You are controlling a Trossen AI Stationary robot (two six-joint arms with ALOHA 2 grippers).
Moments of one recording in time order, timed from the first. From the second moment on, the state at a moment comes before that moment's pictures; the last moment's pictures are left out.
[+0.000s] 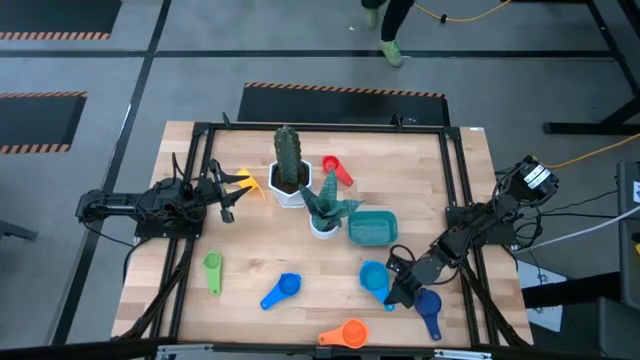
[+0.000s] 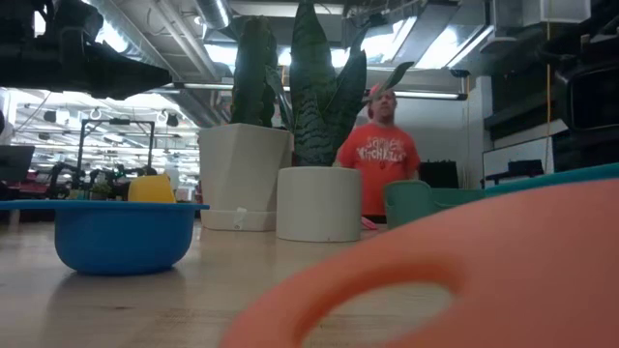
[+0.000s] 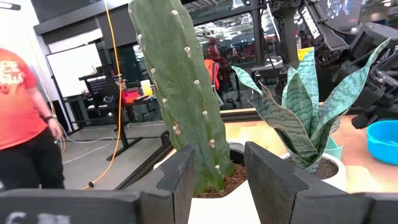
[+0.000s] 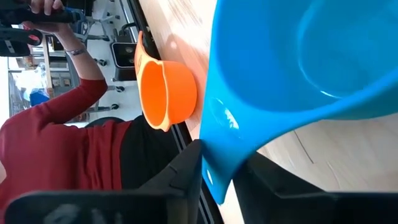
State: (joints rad) left arm 0.02 0.00 0.01 0.14 -0.32 0.21; right arm 0.70 1.50 0.42 0.50 -0.03 1.46
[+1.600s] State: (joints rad) left arm 0.02 0.00 0.01 0.20 -0.32 0.20; right arm 0.69 1.18 0.42 0.48 0.01 1.14
